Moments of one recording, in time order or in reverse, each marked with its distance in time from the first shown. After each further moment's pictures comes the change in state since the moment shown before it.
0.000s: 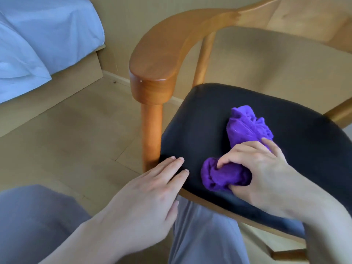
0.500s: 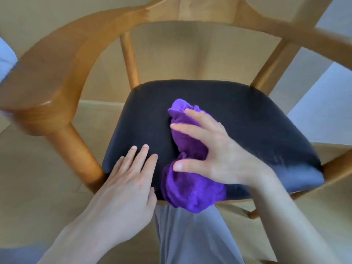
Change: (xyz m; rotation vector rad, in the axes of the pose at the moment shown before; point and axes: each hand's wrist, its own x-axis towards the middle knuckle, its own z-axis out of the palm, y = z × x) left_hand 0.056 0.002 0.014 0.036 0.066 0.086; right_hand -0.017 0.004 -0.010 0.359 0.233 0.158
